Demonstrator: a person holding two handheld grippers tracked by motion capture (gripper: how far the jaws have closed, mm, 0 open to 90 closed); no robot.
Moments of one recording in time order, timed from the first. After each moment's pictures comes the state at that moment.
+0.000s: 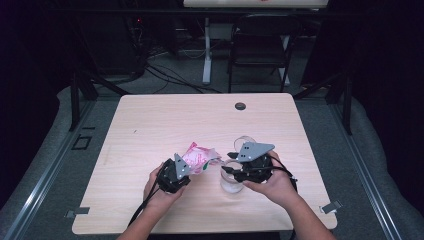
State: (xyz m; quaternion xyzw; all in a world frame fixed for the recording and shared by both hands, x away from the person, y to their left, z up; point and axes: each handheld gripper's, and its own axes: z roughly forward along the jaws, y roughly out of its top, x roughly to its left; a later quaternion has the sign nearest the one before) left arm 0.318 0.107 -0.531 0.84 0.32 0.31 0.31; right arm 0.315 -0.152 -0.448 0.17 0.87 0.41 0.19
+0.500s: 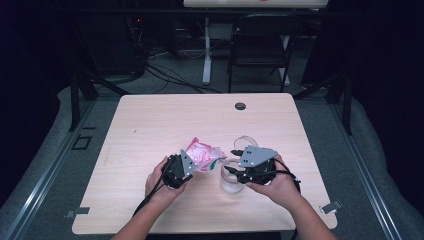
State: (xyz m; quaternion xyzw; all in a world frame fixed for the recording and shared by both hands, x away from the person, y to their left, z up) left arm 0.326 0.095 -0.524 0.85 0.29 0.35 0.27; right arm 0.308 -0.158 -0.447 0.13 0.87 0.41 0.25
